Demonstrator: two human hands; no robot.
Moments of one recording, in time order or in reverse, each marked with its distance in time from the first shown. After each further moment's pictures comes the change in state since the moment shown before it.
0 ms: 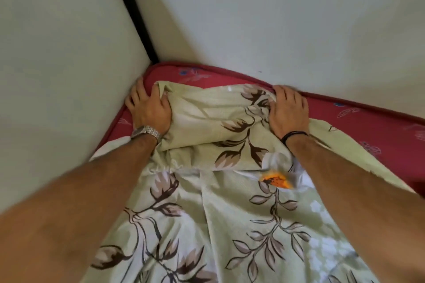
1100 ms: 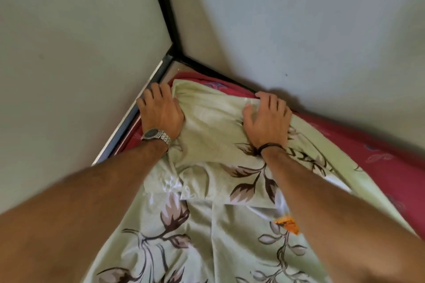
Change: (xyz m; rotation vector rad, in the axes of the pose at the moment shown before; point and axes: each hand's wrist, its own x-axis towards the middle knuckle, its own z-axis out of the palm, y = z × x) left_hand -0.031 0.012 -0.031 0.327 -0.060 -0.064; right_hand -0.009 -0.087 0.001 0.132 -0.076 -0.048
